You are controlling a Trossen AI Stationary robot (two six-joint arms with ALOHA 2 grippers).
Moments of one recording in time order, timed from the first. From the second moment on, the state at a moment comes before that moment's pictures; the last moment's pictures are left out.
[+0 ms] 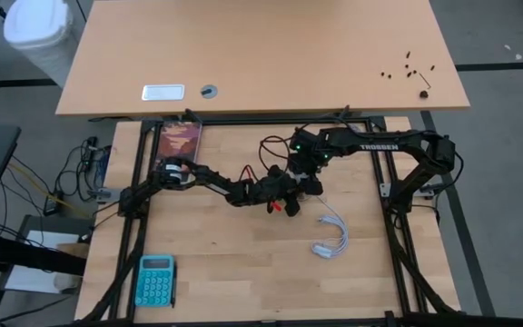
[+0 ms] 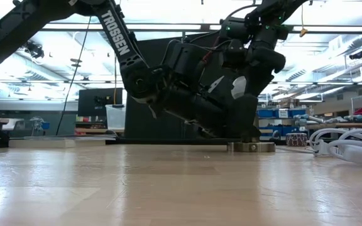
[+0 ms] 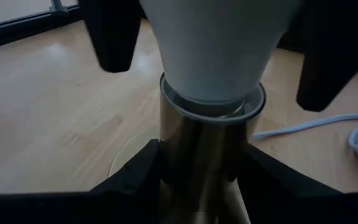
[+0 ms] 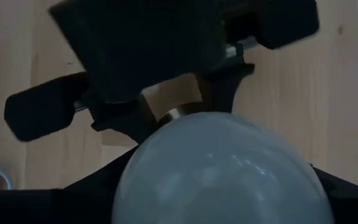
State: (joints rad) left arm 0.06 2.30 1.25 0.74 -0.30 -0.22; right arm -0.33 1.60 1.12 -0.75 -0.24 -0.29
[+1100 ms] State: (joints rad) left arm 0.04 2.29 1.25 0.69 -0.34 -0.27; right arm -0.28 1.46 1.12 -0.86 -0.24 0.20
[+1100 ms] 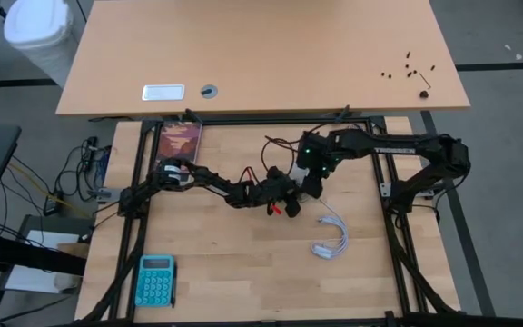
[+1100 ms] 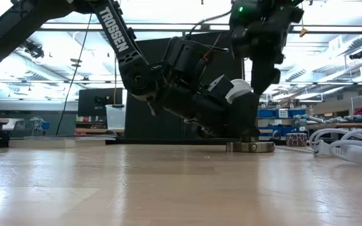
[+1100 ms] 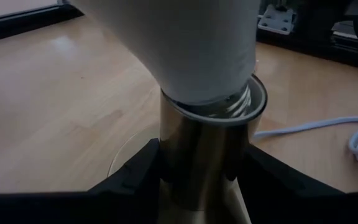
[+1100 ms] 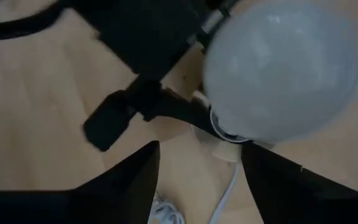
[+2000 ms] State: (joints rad) left arm 0.04 2.30 1.24 0.70 -0.31 -0.22; right arm -0.44 1.66 1.35 -1.05 -0.30 -0.47
